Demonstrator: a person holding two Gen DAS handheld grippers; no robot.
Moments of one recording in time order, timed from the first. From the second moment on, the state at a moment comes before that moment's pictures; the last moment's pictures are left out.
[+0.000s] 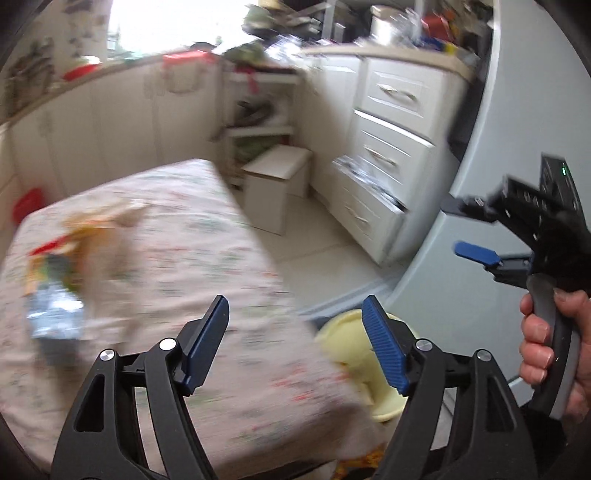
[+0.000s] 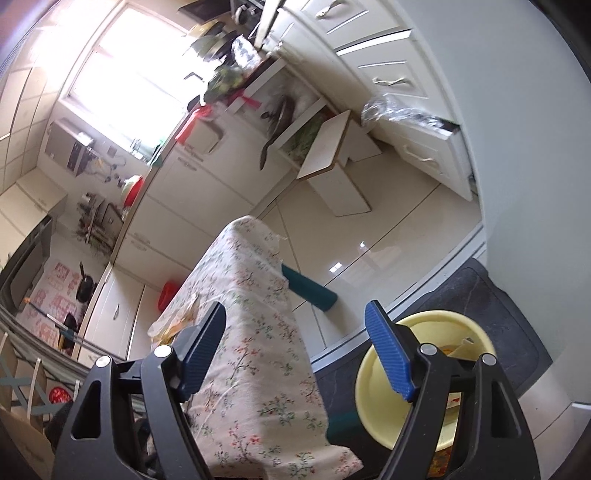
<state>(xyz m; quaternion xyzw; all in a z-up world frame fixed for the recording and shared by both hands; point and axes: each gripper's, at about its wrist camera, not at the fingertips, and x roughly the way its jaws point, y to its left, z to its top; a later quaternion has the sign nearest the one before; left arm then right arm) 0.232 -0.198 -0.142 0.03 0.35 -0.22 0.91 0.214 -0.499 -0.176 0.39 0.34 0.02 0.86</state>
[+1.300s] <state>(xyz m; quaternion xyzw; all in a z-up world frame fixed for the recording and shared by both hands) 0.314 0.049 -0.187 -0.18 0.45 -0.11 0.87 0.292 -0.246 -0.185 0.12 0.46 0.20 0.86</state>
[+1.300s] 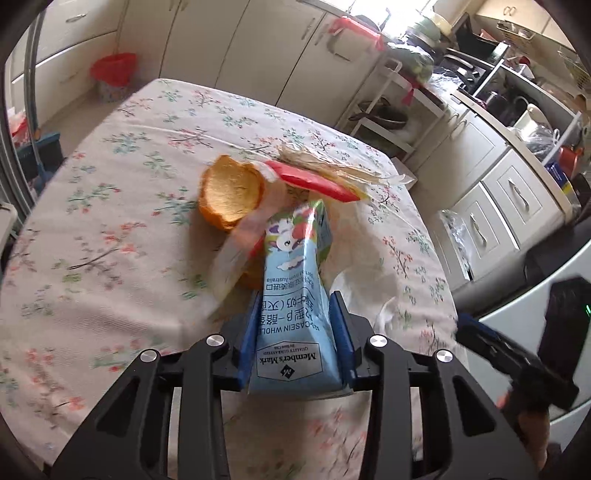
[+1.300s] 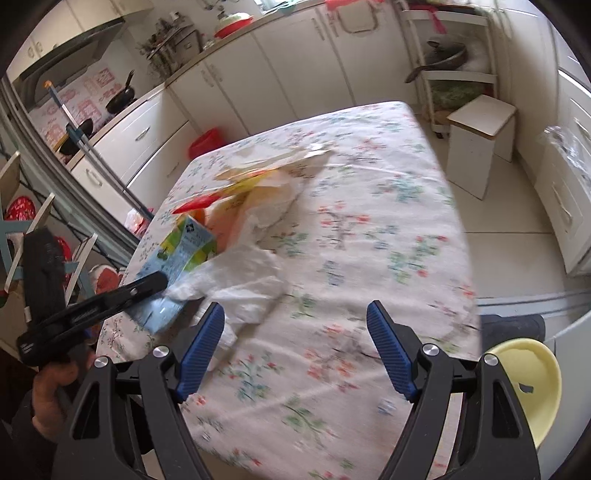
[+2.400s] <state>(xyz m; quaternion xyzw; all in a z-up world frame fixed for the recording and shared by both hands) 0.307 0.028 -0.198 -0.10 0.47 -0.18 0.86 0.295 -0.218 -0.201 0.04 0.47 0.20 0.86</state>
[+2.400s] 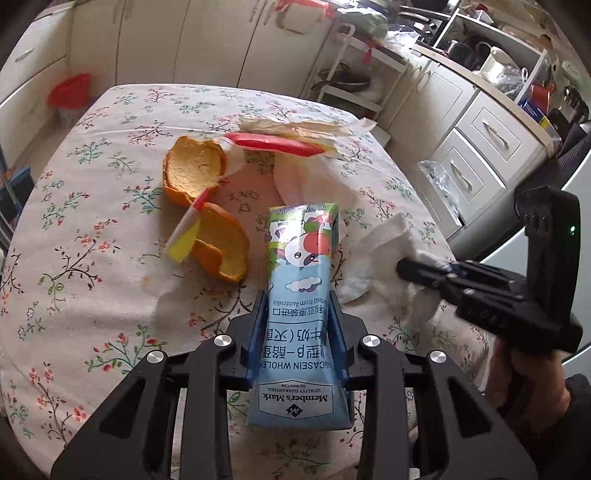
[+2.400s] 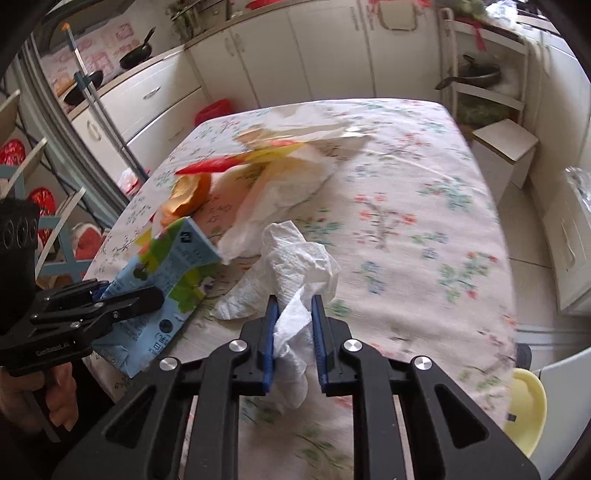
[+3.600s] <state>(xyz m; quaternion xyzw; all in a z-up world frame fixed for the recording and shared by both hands) 0.282 -0.049 -0.163 -0.05 0.36 -0.19 0.91 0.259 -0.303 -0.163 0.13 0.39 0.16 0.90</state>
